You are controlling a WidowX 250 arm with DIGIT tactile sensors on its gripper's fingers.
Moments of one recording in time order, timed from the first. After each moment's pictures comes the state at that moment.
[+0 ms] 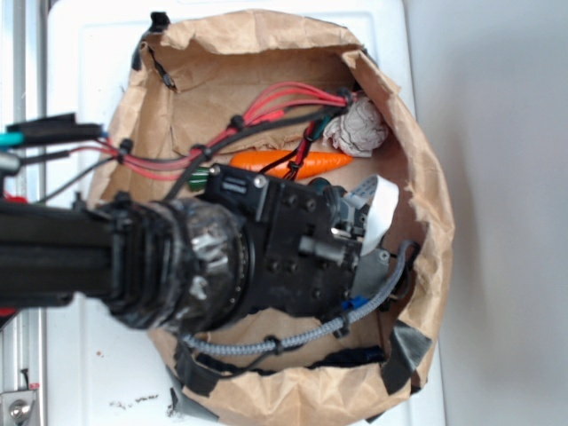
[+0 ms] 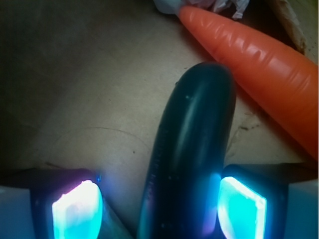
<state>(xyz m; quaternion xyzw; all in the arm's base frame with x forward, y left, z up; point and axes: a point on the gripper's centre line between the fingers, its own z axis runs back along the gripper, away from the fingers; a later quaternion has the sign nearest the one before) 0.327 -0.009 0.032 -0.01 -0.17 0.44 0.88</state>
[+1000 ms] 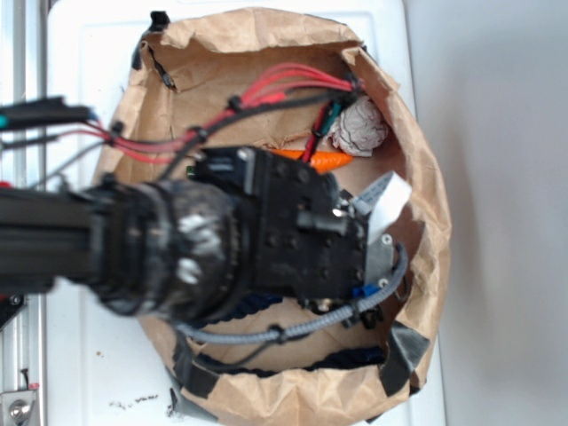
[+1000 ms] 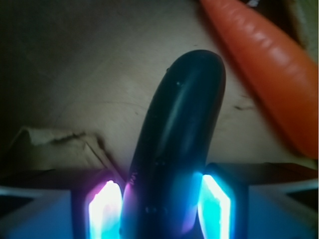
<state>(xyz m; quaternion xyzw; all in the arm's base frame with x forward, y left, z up) 0.313 0.005 0.050 -0.02 -0.11 0.40 0.91</state>
